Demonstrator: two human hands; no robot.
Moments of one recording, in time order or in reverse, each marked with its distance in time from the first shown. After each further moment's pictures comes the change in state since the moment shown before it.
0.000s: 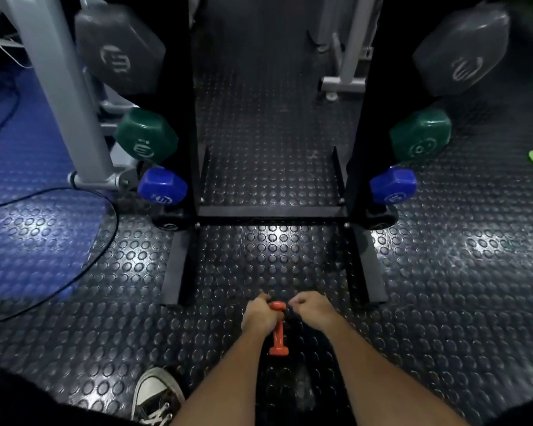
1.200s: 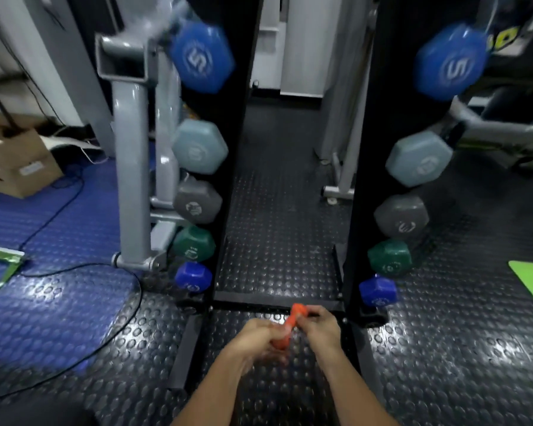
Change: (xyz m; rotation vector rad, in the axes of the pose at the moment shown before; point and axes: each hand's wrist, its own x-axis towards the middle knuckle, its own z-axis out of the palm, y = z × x) left_hand -0.081 0.103 -0.153 -0.713 -0.313 0.239; right_hand -0.044 -0.118 -0.102 0.652 0.463 -0.146
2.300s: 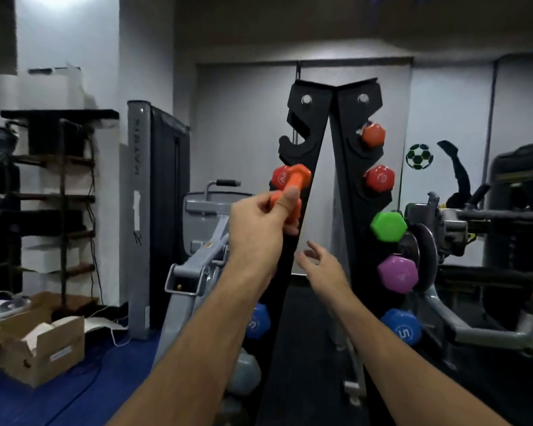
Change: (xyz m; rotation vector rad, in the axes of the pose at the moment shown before) left_hand -0.384 0.451 0.064 0.029 0.416 1.509; right_hand -0.142 -0.524 -0.088 0.095 -0.043 -0.965
